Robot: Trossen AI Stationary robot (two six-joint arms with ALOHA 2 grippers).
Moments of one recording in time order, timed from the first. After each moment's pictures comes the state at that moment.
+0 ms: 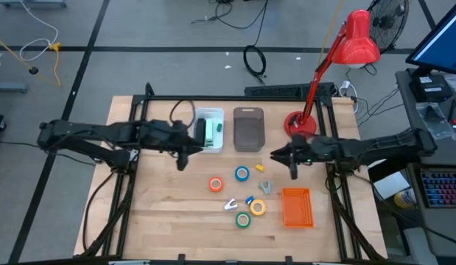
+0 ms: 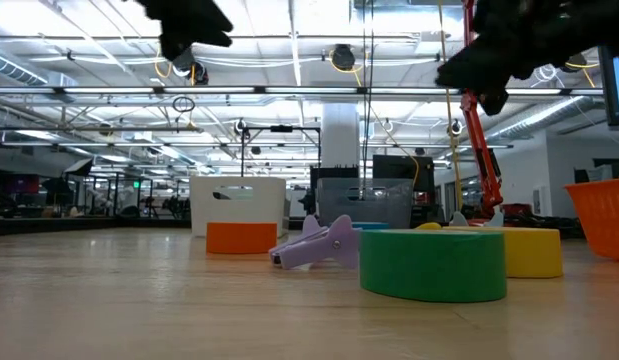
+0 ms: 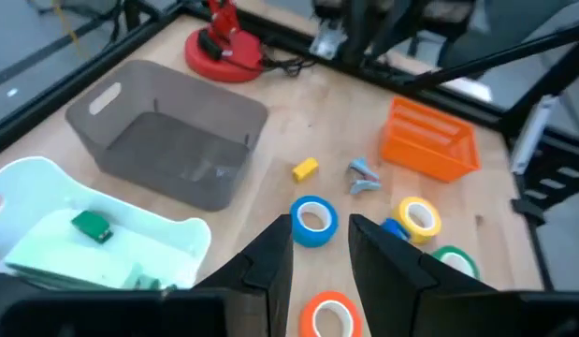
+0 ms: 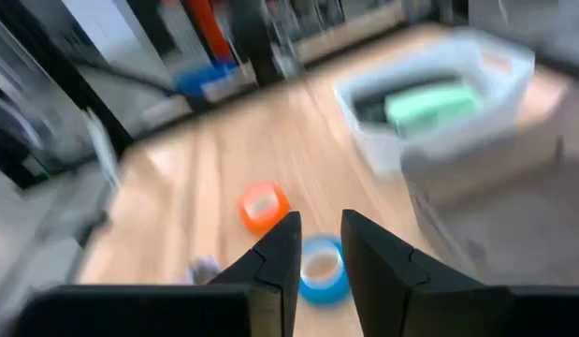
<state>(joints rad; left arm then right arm) -0.02 1.03 0.91 -0.37 -0.10 -0.34 0.07 0.78 0.44 0.02 0.13 0.42</state>
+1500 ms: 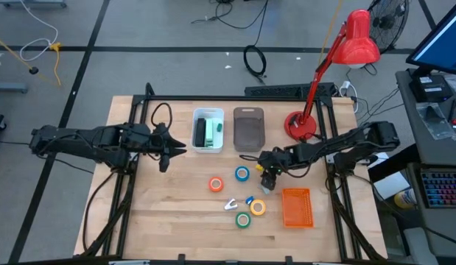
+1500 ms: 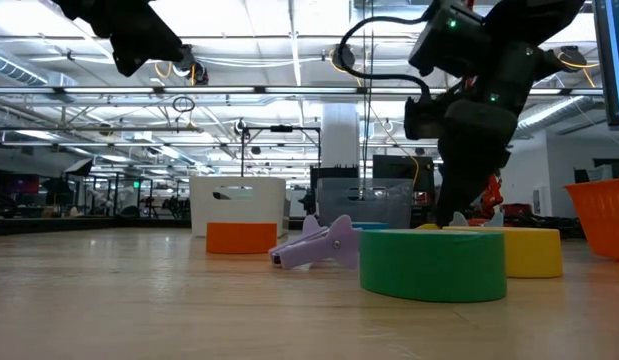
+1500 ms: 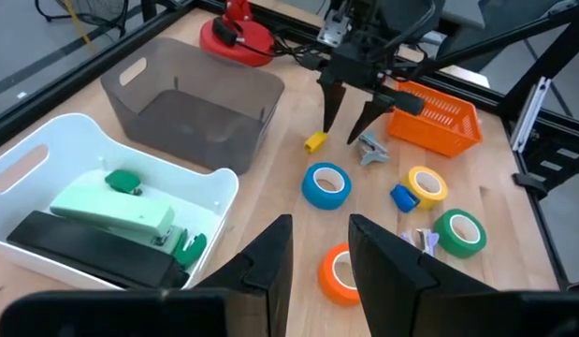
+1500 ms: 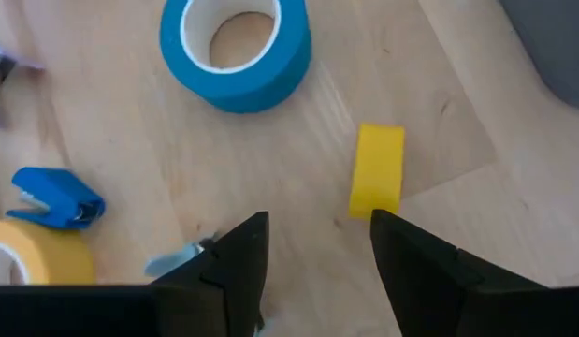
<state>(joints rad) -0.02 0.75 0.71 -0.42 -0.11 -0.33 0.06 1.50 0.72 -0.30 0.03 0.49</state>
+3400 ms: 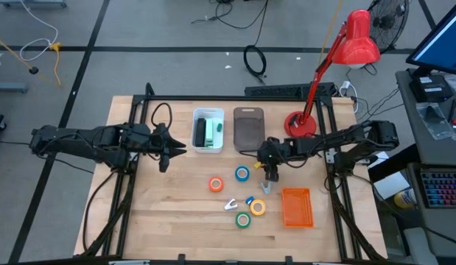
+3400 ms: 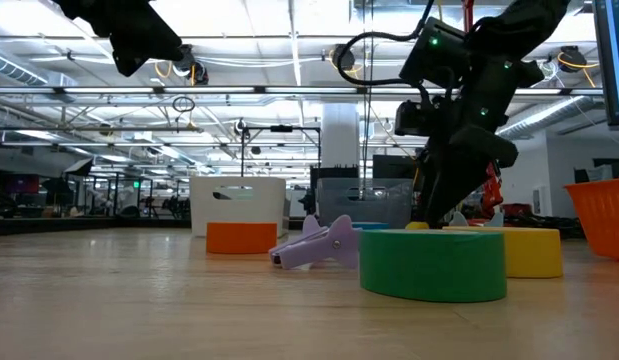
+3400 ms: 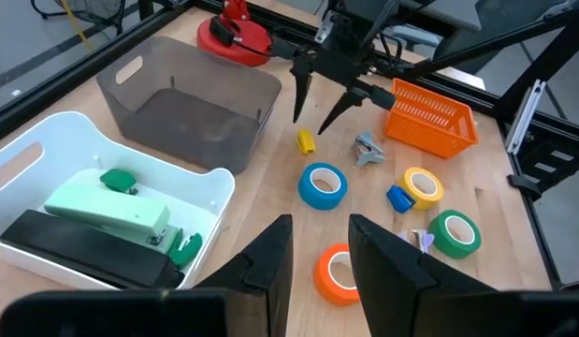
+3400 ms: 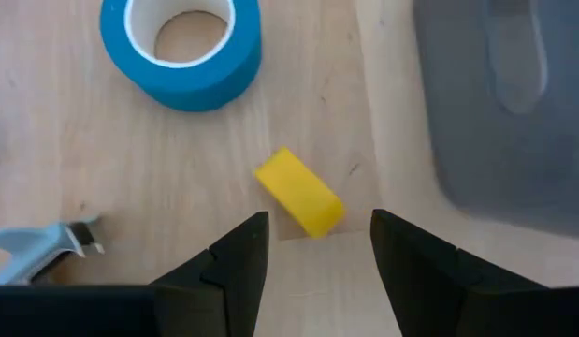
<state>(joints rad) -0.02 0.75 0.71 -0.42 -0.10 -0.34 -0.05 1.50 0.72 -0.28 0.05 0.01</state>
